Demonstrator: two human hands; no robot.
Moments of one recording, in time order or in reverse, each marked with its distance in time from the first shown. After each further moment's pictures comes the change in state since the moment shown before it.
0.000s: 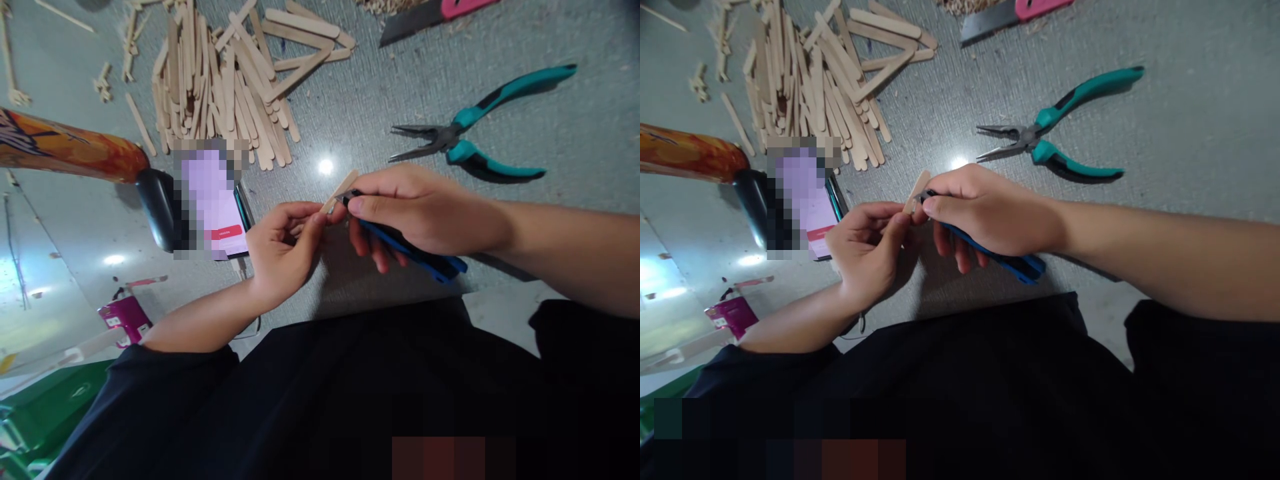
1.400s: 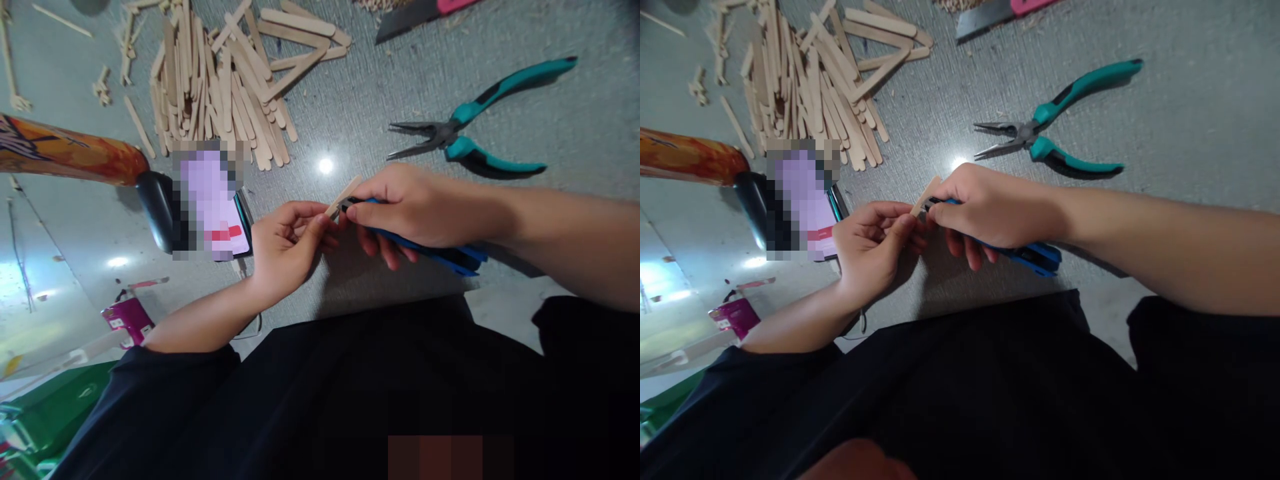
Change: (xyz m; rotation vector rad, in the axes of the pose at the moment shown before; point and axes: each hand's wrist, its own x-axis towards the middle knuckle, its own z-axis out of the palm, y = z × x) left_hand 0.006 0.009 -0.003 -0.059 -0.162 -0.144; right_hand 0.005 -0.004 -0.008 -0.178 -0.079 0.058
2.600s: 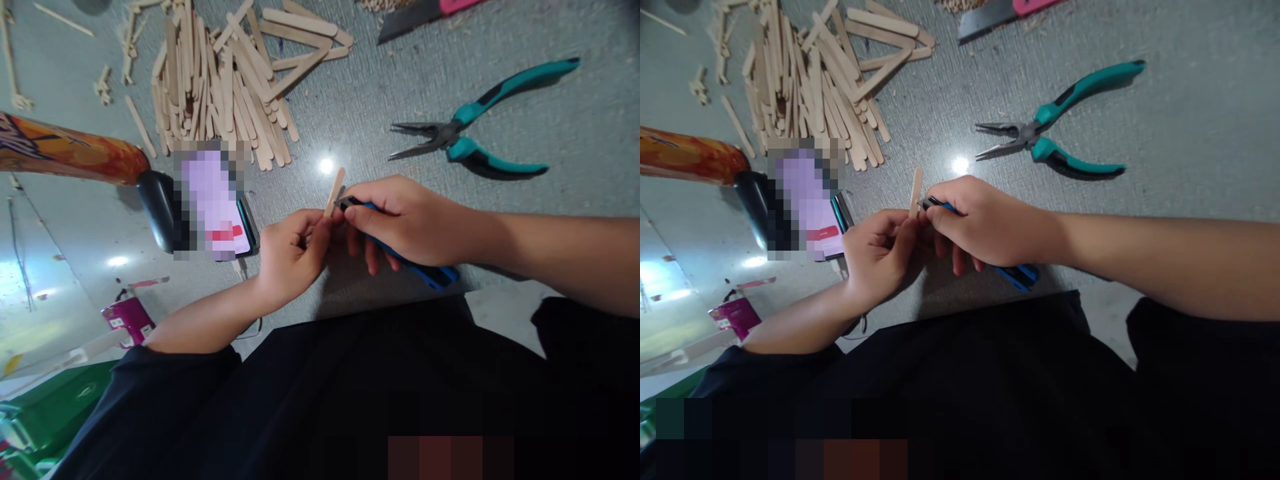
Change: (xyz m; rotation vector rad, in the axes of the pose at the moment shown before) left_hand -0.010 -0.008 -0.006 0.319 -0.050 0.215; right_hand -0.001 0.007 0.022 0.018 0.162 -0.020
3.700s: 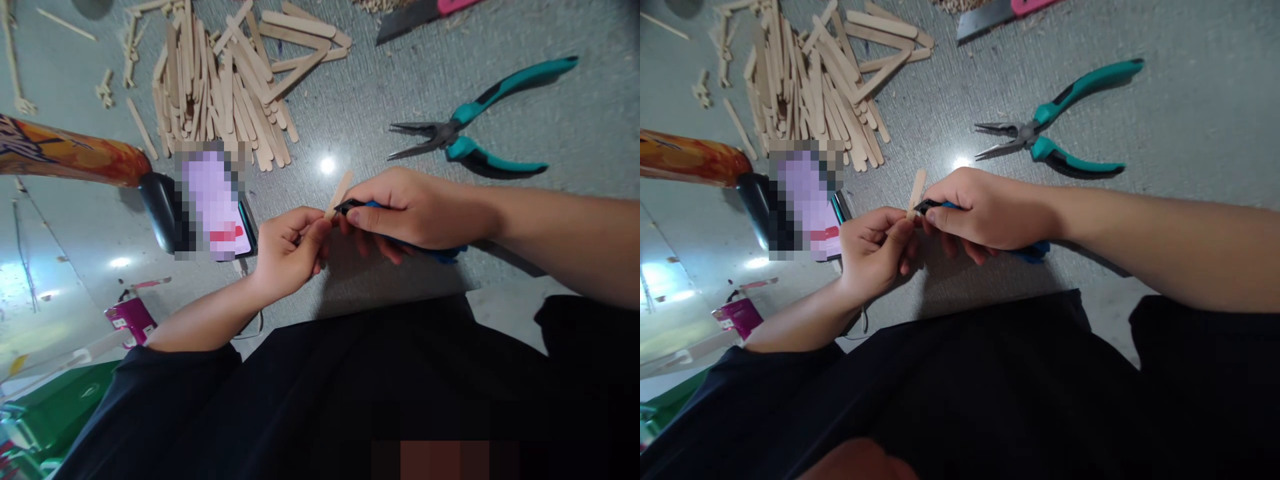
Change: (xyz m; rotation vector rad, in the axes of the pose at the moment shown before) left_hand 0.011 0.007 -0.007 -0.326 -0.120 -0.221; right_hand 0.009 0.011 -0.026 -0.051 -0.232 -0.135
